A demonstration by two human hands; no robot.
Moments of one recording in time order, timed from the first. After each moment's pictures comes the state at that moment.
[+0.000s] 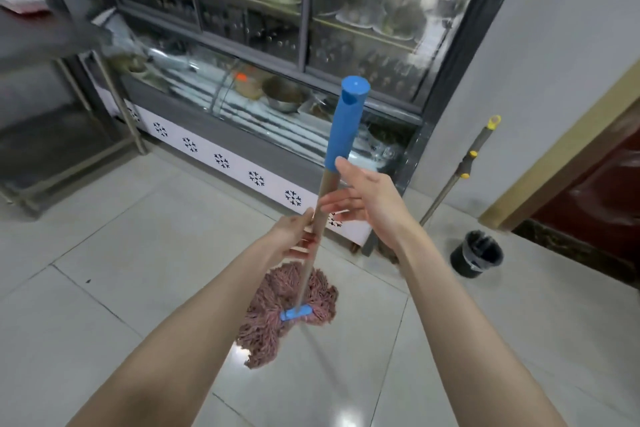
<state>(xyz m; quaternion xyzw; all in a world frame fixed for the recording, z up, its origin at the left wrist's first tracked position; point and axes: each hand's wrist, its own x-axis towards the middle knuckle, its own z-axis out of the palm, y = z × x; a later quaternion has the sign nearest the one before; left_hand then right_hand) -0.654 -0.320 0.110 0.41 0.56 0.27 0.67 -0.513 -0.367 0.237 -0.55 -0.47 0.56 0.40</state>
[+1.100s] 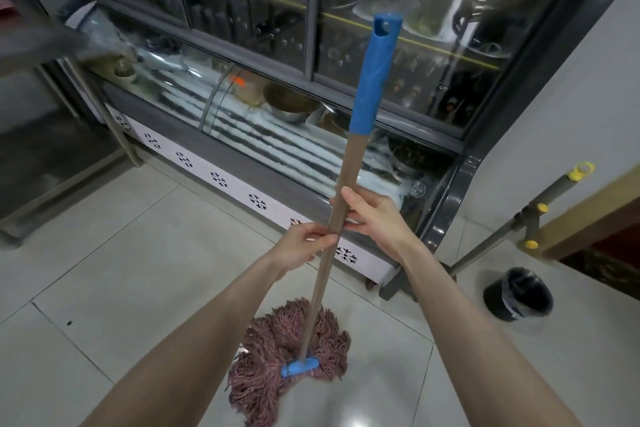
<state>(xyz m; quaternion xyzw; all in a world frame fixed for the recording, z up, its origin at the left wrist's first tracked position) -0.627 -0.051 0.069 0.54 0.52 0.27 0.61 -0.465 -0.057 0.141 -0.53 -0.46 0.59 0.40</state>
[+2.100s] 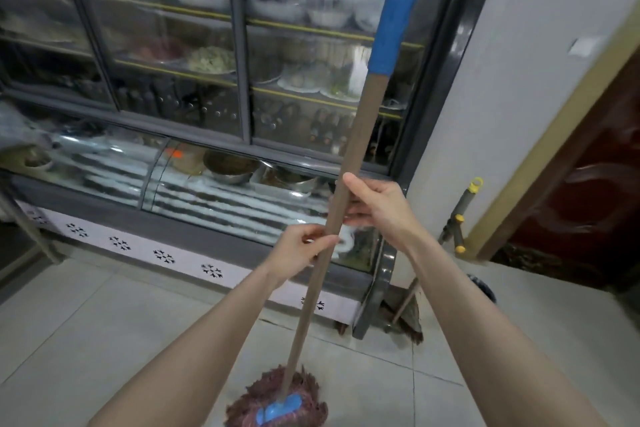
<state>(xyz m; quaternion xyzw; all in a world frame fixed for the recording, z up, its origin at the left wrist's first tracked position) -0.601 -0.040 0.163 0.66 0.38 0.30 0.58 -0.449 -0.081 0.249 -0.56 -0.47 0.45 0.51</state>
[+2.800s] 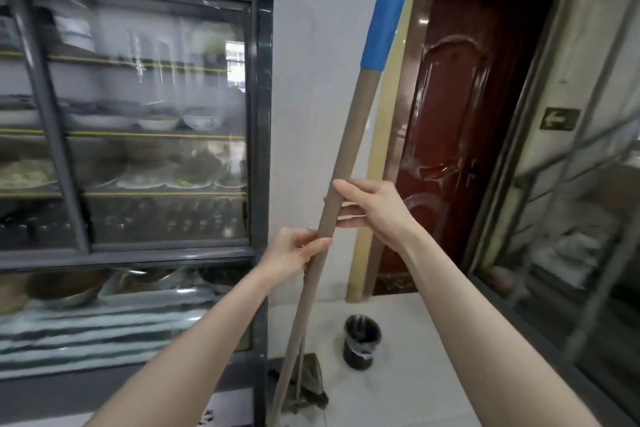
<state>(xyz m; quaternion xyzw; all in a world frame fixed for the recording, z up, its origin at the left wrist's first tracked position) -0.394 -0.173 0.305 0.76 0.16 0.28 0.57 -0.282 -0.293 0.392 -0.59 -0.45 0.25 0.62</state>
